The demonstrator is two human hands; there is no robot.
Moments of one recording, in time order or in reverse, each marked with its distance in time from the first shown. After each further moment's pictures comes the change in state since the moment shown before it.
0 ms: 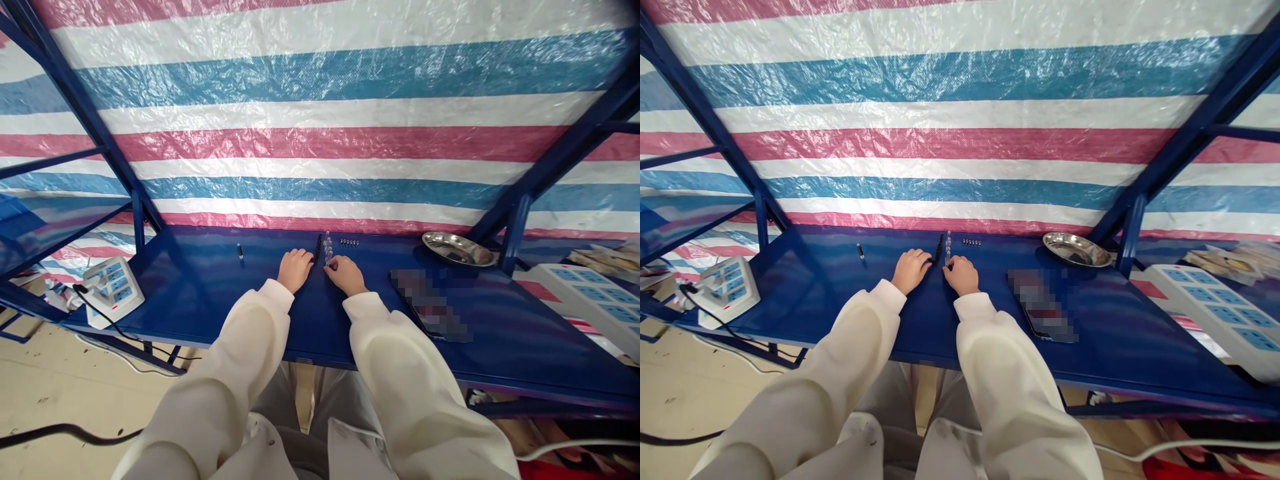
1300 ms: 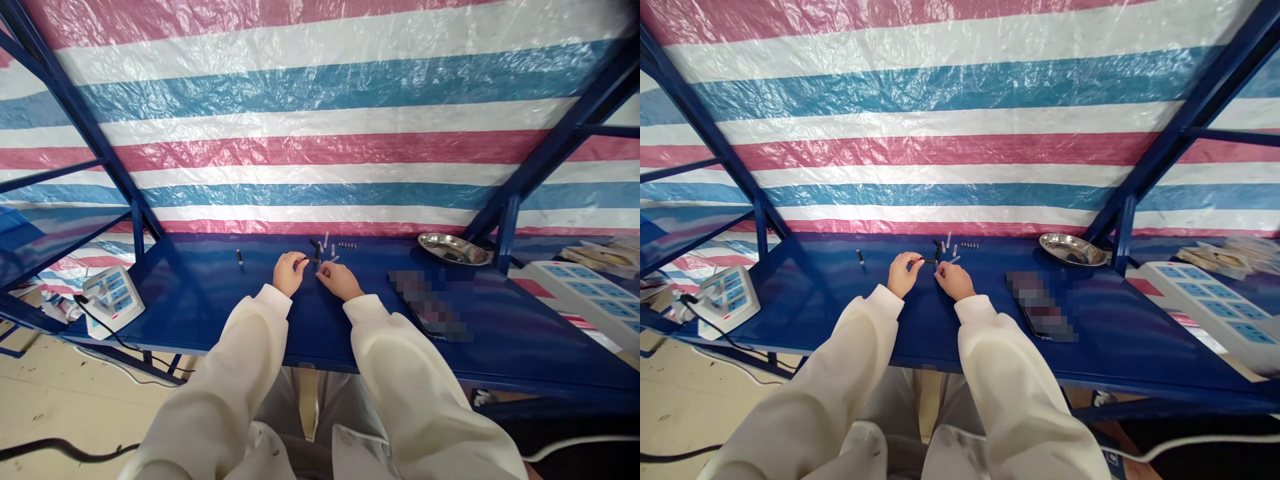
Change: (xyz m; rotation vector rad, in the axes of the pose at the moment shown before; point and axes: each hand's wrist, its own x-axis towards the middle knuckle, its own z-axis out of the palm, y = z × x) left_hand -0.006 -0.008 -0.001 -0.457 0.396 -0.119; right_hand -0.011 -0.016 -0.011 0.017 -0.095 -0.180
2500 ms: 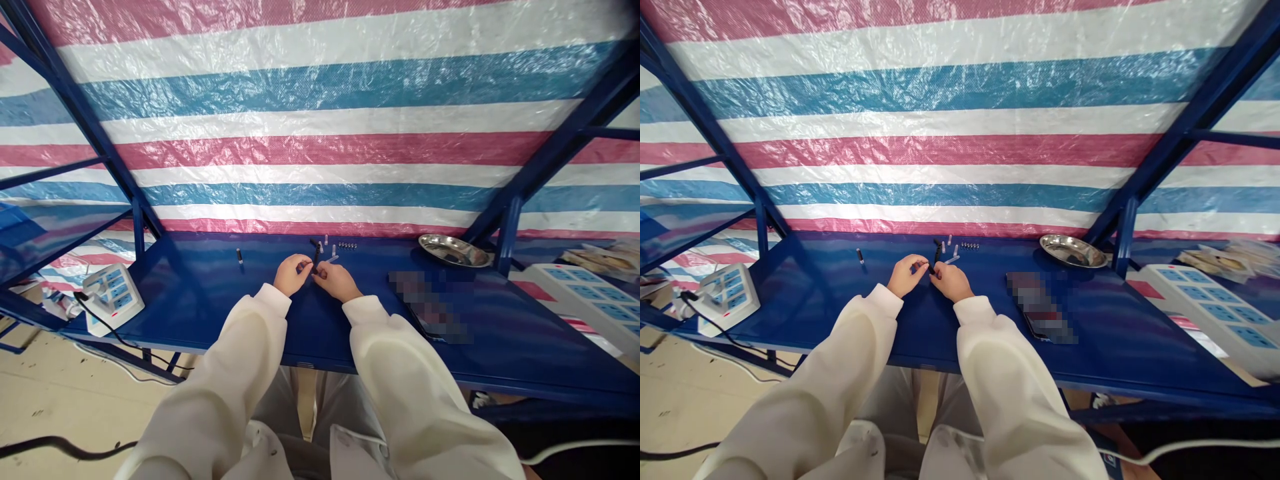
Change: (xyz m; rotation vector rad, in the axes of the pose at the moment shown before) left_hand 0.001 0.003 -0.001 -0.076 -0.174 0.008; right_hand 0.000 -0.004 0.002 0.012 0.024 -0.105
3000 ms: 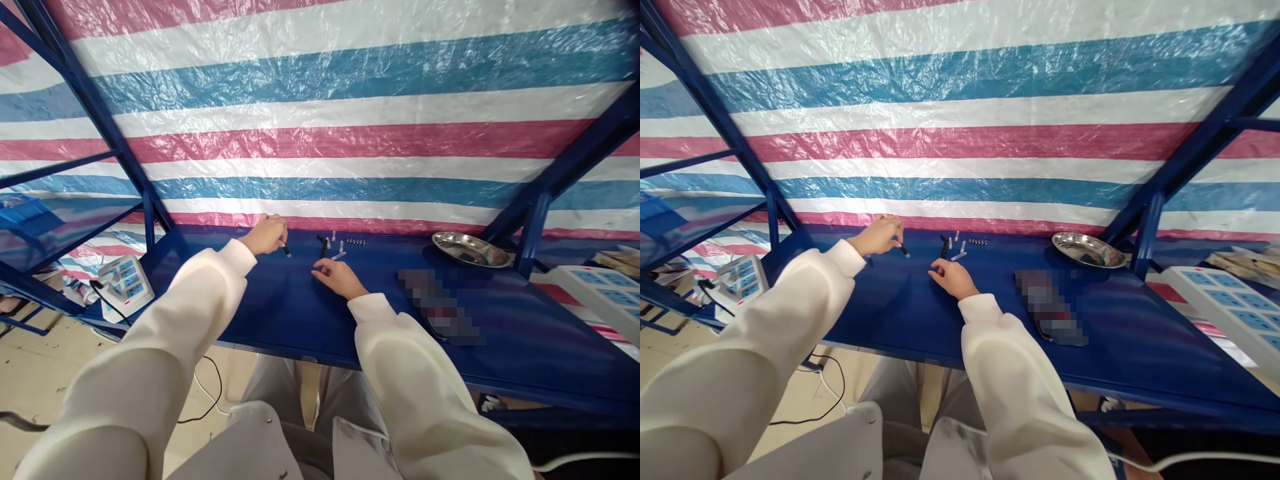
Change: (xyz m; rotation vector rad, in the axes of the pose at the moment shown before) left_hand 0.071 -0.003 -0.105 0.498 -0.464 0.225; right_hand -0.001 -0.002 0.003 0.192 -0.049 -0.086
